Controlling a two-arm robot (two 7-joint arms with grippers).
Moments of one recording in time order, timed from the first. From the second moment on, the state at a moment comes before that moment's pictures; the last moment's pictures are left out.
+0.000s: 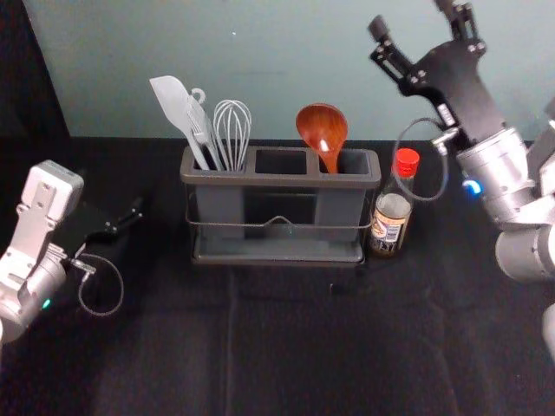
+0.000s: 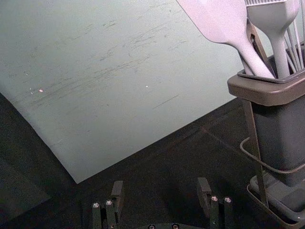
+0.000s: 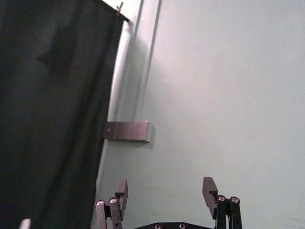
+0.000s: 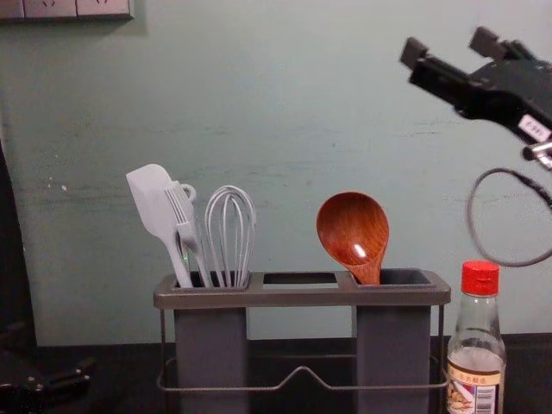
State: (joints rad) left arm -0.20 0.60 0.45 -1.41 -0.25 -0.12 0.03; right arm 0.38 0.19 -0.18 -1.35 0.31 -0.55 0.46
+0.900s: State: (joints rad) left arm -0.20 0.60 0.45 -1.41 -0.25 -0.12 0.03; right arm 0.25 0.29 -0.03 -1.38 0.20 -0.41 0.33
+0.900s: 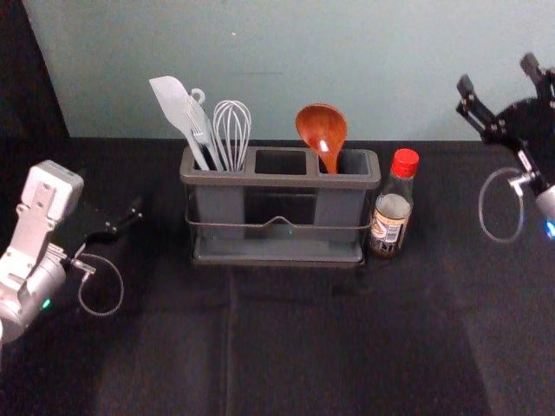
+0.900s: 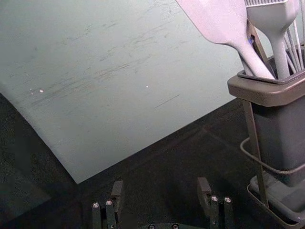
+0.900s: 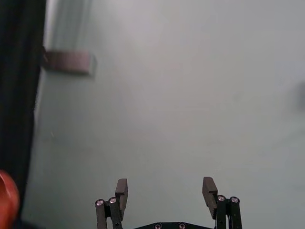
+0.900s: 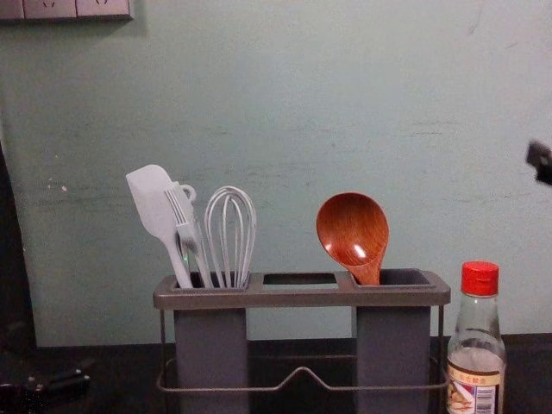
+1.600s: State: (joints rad) left arm -0.20 0.60 0.45 -1.41 -0.25 -0.12 0.03; right arm 0.19 0.32 -0.06 -1.34 0.08 -0.15 0.26
